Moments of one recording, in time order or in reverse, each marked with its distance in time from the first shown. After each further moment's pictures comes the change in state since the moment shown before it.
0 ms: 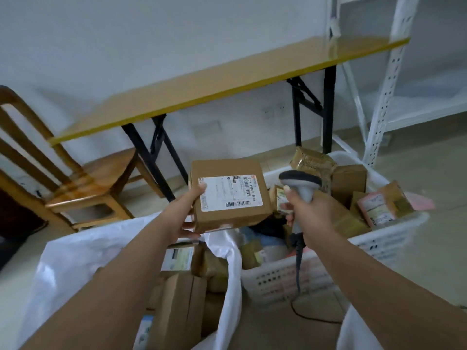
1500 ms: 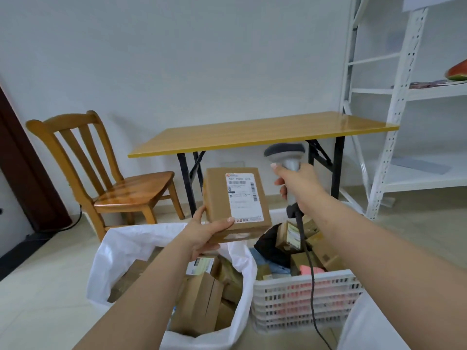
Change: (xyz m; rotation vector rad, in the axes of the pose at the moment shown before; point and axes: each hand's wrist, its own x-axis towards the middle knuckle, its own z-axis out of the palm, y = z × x) left_hand -0.148 -0.029 -0.058 -0.257 -0.024 0.199; right_hand -0.173 -0.156 0.052 -0.207 -0.231 -0.400
